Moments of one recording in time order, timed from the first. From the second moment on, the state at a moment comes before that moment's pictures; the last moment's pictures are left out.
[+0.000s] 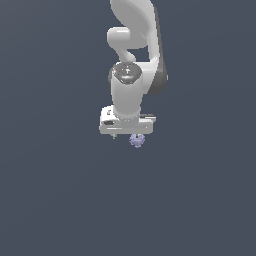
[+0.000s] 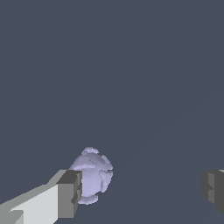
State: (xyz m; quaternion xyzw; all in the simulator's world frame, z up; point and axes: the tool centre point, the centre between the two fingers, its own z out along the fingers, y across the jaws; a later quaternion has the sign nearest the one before) arm -0.009 -0.007 0.161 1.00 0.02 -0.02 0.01
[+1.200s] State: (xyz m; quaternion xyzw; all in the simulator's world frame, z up) arm -0.045 0.030 0.117 0.98 -0.18 -0.01 0.00
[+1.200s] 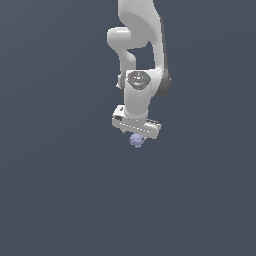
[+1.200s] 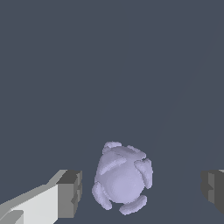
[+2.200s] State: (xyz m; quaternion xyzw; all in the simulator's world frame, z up) arm -0.076 0.049 0.090 0.95 -0.32 0.00 0.00
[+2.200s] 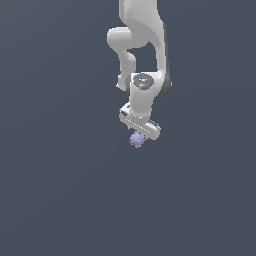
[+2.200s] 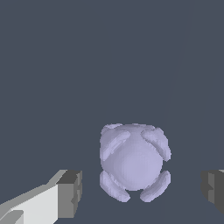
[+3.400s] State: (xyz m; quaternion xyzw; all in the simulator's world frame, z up) arm -0.077 0.050 0.040 0.95 -0.32 0.00 0.00
